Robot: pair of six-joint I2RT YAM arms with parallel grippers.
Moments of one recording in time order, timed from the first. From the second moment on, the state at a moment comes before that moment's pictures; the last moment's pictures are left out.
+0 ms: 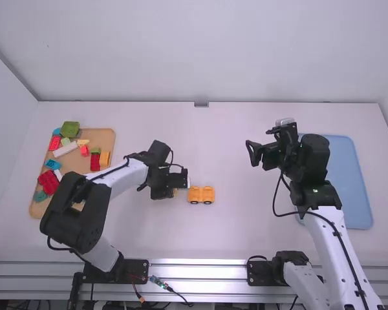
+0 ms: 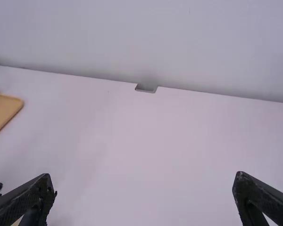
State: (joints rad) left arm -0.33 1.70 0.89 -0.59 0.25 1.10; right arm 0.03 1.01 0.76 -0.20 -0.42 -0.03
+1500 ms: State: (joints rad) left arm -0.33 1.77 0.89 -0.51 0.21 1.09; right arm 0.03 1.01 0.76 -0.22 -0.41 -0.08
